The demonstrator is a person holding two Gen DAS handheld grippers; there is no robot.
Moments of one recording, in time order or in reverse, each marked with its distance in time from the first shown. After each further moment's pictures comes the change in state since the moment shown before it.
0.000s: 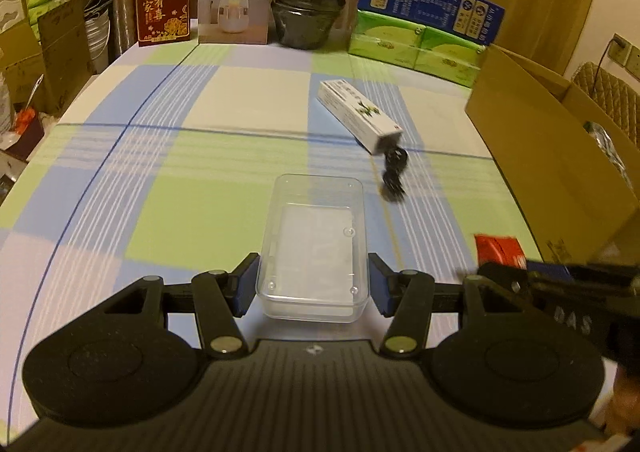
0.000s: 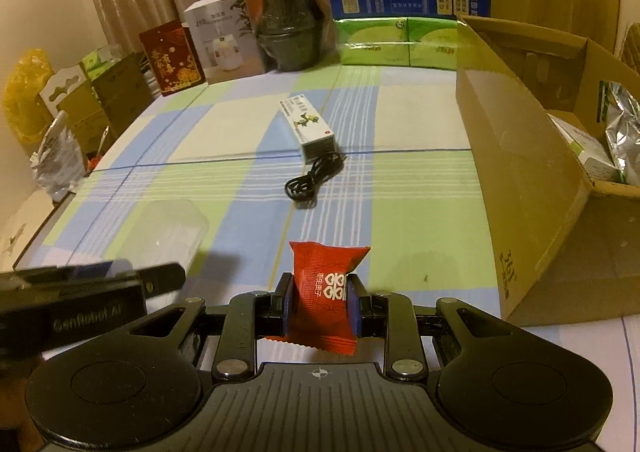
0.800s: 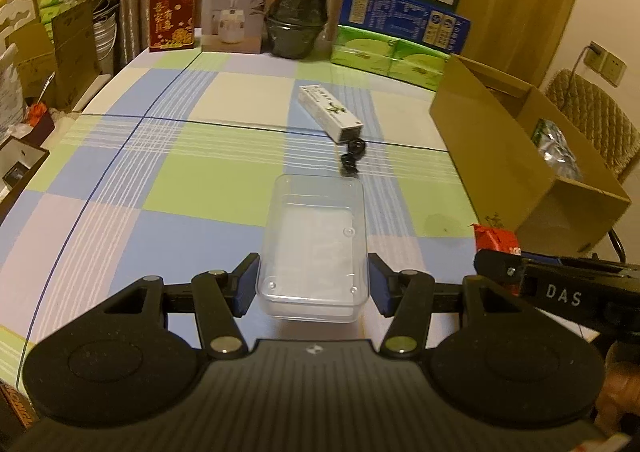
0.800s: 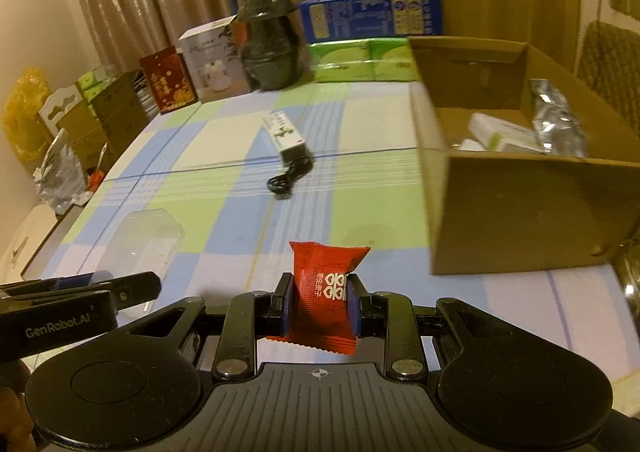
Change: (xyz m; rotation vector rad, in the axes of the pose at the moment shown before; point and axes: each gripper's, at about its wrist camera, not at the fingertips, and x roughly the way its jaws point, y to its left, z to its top) left arm -0.084 -0.030 -0.032 -0.015 -0.024 -0.014; right arm -0.090 -0.017 -0.030 0.048 -0.048 -0.036
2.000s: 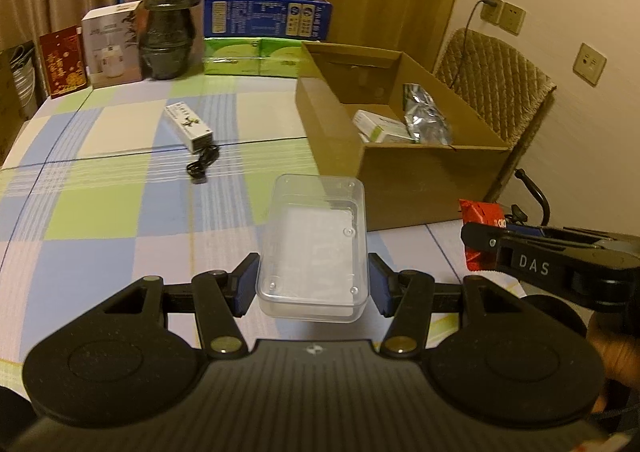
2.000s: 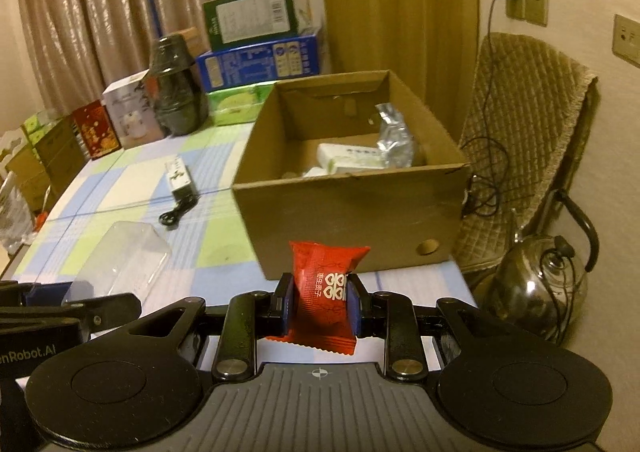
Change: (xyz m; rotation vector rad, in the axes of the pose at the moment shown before) left arm -0.039 -0.135 -0.012 0.193 0.013 -0.166; right arm -0.094 -0.101 -0.011 0.077 -0.103 -0.171
